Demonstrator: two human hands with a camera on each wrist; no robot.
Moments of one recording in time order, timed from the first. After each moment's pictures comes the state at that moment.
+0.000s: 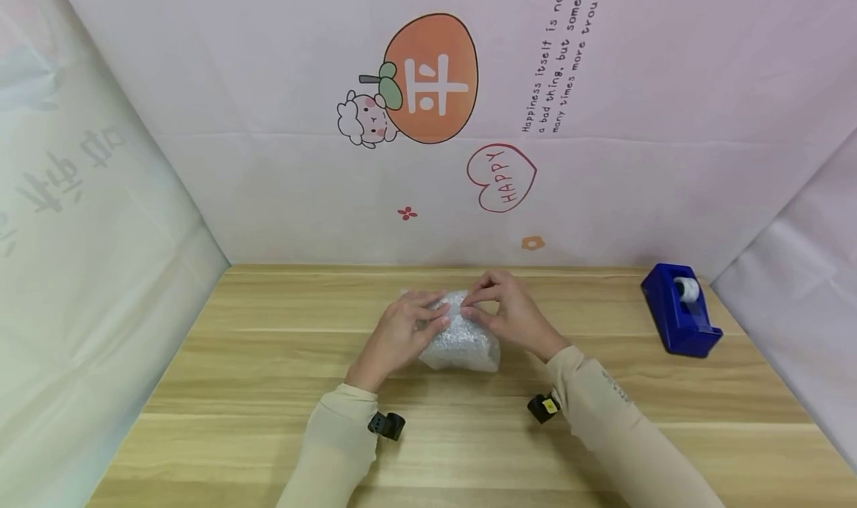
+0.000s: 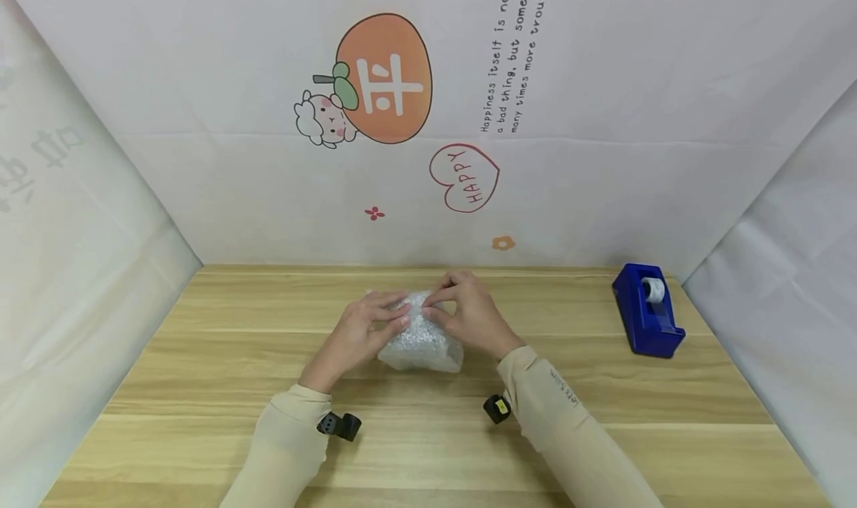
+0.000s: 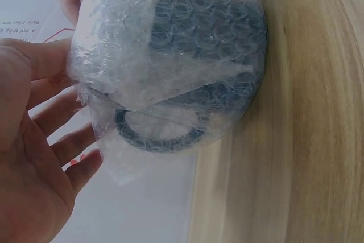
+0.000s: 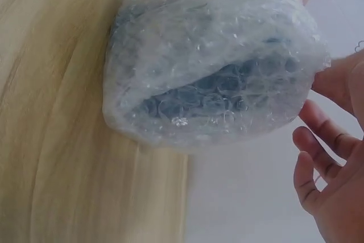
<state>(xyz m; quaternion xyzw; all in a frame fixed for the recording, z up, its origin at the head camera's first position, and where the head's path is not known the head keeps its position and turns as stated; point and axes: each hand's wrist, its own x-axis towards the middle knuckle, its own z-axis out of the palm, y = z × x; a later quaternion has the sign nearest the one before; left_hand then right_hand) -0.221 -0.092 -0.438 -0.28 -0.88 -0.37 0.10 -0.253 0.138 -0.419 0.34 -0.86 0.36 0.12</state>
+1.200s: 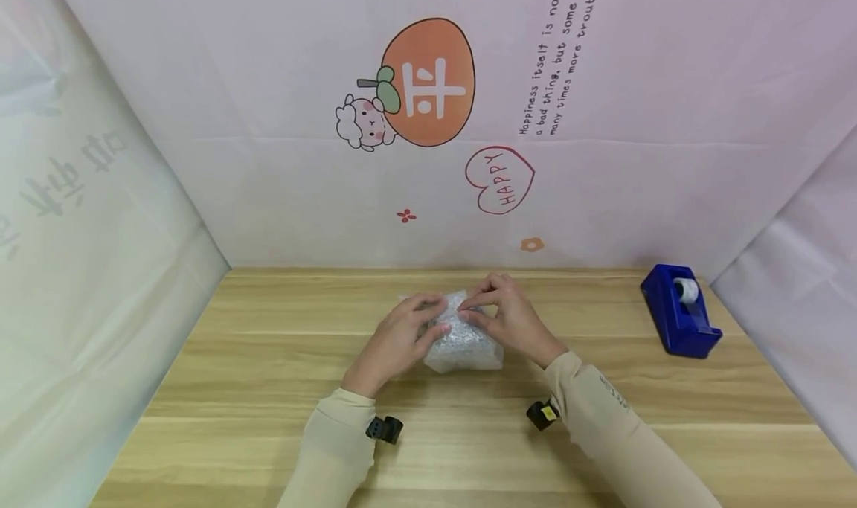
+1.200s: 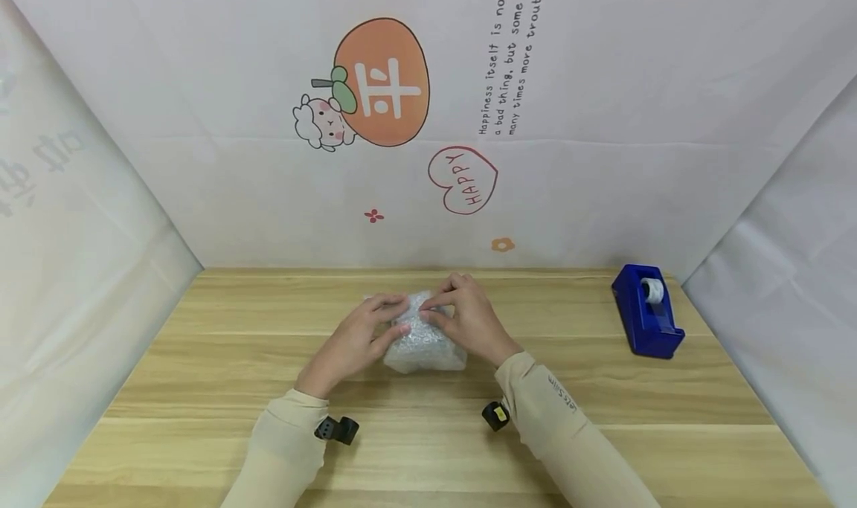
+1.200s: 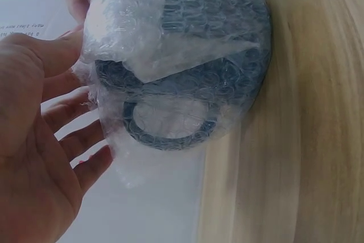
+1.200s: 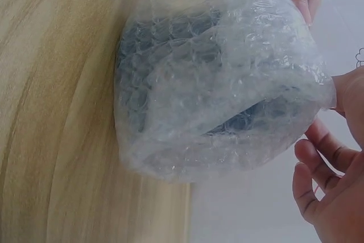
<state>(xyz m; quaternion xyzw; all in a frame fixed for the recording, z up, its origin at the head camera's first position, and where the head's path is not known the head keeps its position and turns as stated) -0.215 -0.093 -0.434 -0.29 -0.90 -0.30 0.09 -0.246 0.136 -0.421 0.31 -0.87 0.36 0.12</state>
